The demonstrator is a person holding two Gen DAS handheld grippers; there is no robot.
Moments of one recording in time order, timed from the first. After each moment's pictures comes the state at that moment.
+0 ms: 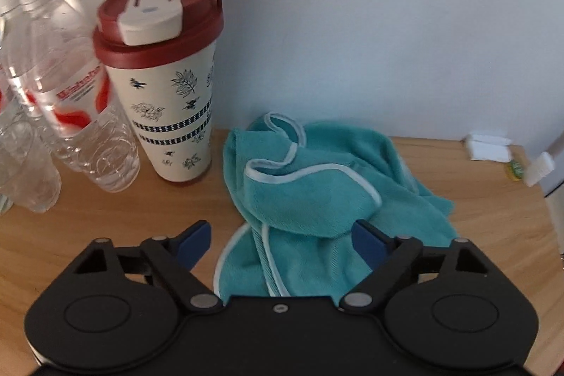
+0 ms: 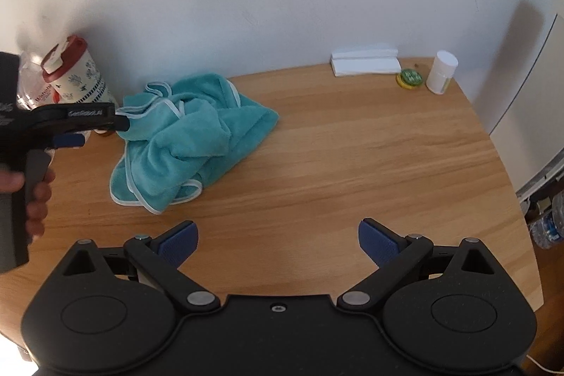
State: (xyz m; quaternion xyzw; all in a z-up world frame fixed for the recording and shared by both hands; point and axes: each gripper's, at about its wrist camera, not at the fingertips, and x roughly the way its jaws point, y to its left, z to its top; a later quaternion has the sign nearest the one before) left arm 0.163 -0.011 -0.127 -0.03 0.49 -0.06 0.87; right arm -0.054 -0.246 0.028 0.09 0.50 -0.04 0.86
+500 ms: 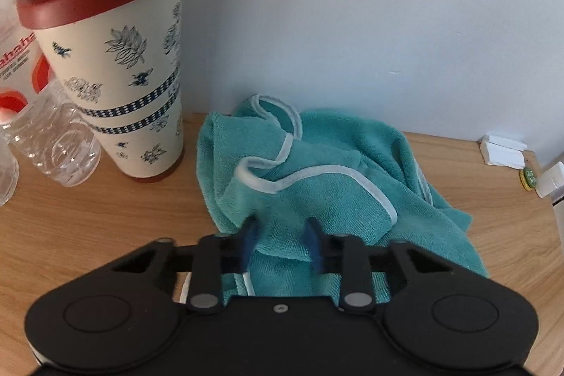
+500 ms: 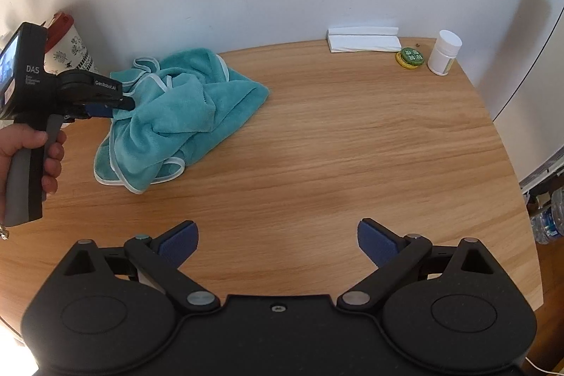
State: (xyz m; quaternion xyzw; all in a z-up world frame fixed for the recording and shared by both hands) left arm 0.191 -0.020 -0.161 -0.06 0.51 -0.06 0.86; right arm -0.050 -0.256 0.008 0.07 0.52 -0.03 0.85
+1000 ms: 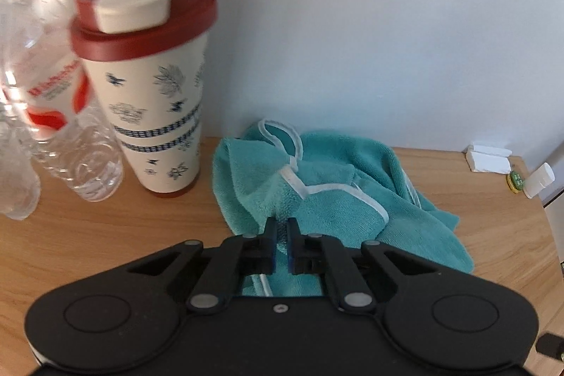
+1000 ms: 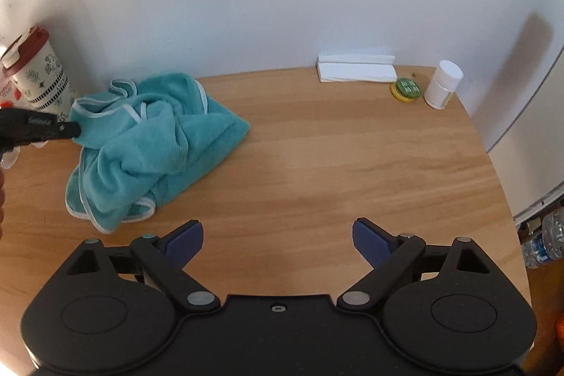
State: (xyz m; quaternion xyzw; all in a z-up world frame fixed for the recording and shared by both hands) left arm 0.162 -0.004 -0.130 -0.06 0.47 -0.07 0.88; right arm -0.005 -0.266 -0.004 0.04 0.50 -0.04 0.86
